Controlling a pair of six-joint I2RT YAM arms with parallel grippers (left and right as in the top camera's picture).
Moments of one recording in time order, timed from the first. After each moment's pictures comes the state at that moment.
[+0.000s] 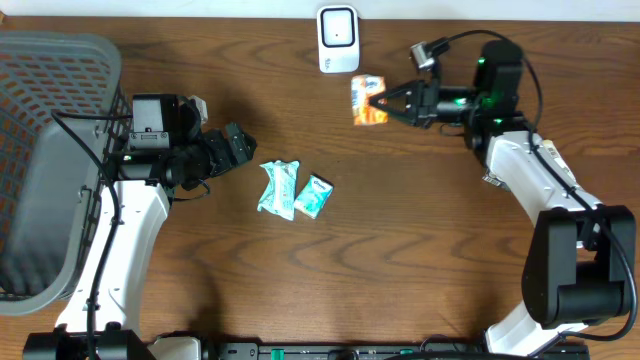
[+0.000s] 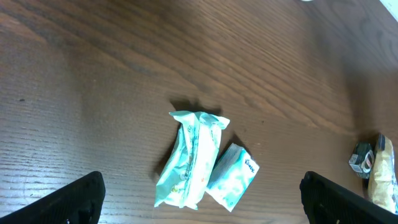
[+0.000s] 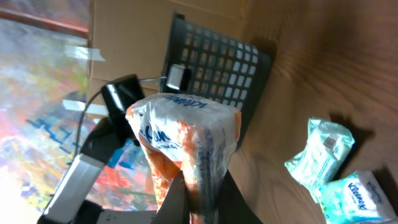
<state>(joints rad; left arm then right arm) 0.02 1.41 1.06 -0.69 0.40 -0.43 0.09 1.81 1.19 0.23 -1.39 0.90</state>
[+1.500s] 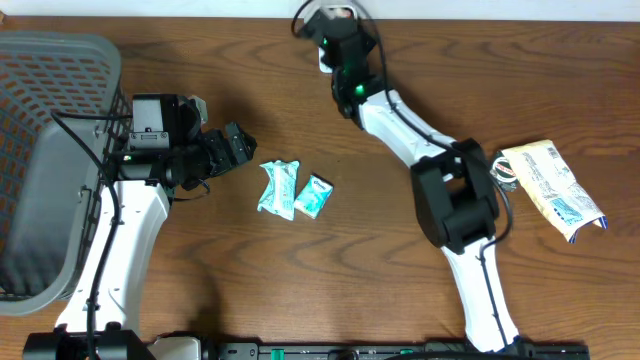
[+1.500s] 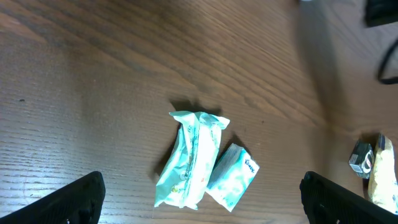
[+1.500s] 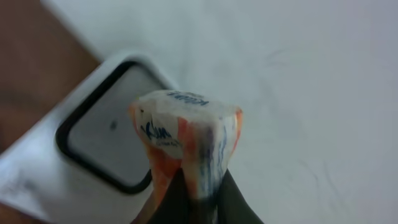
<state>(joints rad) 0.02 1.41 1.06 -0.69 0.40 -0.43 0.49 2.44 1.93 0.11 0.51 -0.81</state>
